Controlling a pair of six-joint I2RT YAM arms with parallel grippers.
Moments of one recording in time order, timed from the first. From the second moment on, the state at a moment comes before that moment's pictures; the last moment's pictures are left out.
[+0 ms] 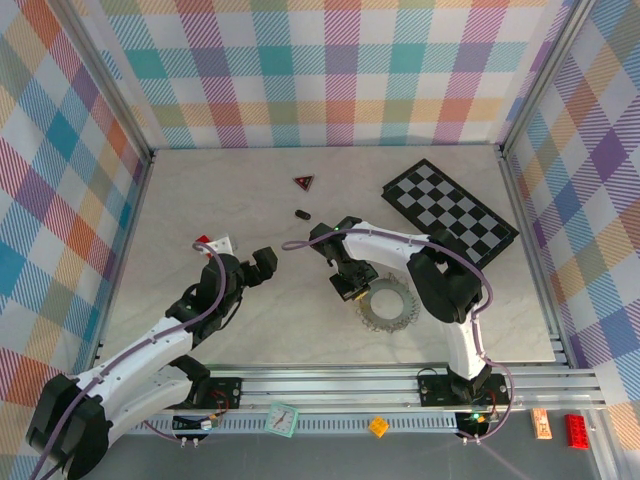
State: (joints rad) left arm -0.55 0.88 0.41 -0.01 -0.28 -0.71; right arm 0.83 2.01 1.44 -1.16 0.09 0.28
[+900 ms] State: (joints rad) left arm -0.55 1.02 0.60 0.02 0.15 0.02; right arm 0.69 1.34 0.94 -0.44 -0.32 -0.08
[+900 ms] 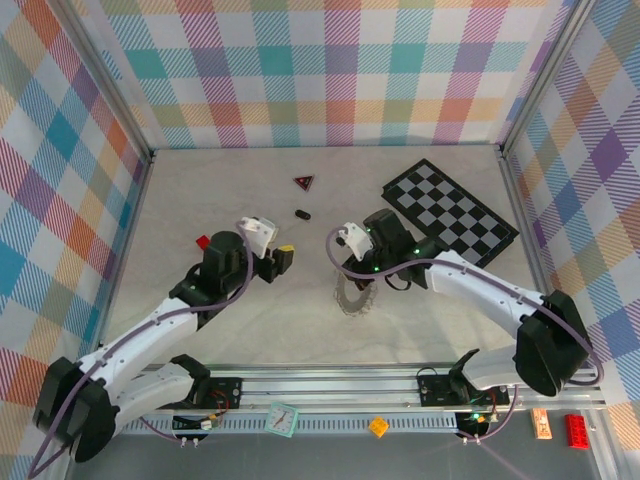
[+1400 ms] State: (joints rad) left arm -0.55 1.21 0.79 -0.07 0.54 0.36; right arm 0.67 1.24 0.78 -0.11 -0.53 -0.34
